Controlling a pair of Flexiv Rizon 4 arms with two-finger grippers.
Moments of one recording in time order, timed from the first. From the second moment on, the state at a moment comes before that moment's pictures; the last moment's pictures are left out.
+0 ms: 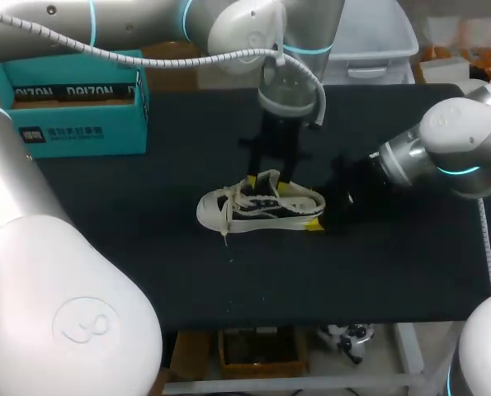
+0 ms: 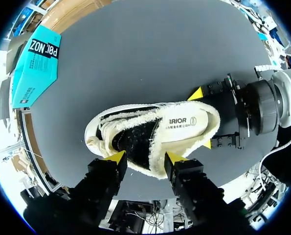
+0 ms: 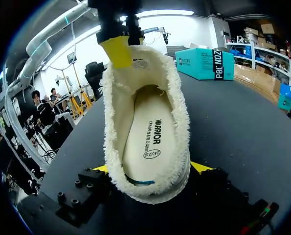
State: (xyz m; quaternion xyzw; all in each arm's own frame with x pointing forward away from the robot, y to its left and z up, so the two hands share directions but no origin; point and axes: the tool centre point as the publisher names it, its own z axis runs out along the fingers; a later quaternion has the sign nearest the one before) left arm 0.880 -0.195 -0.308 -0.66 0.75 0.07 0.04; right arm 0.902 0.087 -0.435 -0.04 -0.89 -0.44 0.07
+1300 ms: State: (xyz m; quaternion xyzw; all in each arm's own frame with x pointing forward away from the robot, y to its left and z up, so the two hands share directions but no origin) left arm 0.892 -0.129 -0.285 -0.66 0.75 0.00 0.00; right arm 0.902 0.088 -0.435 -0.04 -0.89 -0.44 0.07
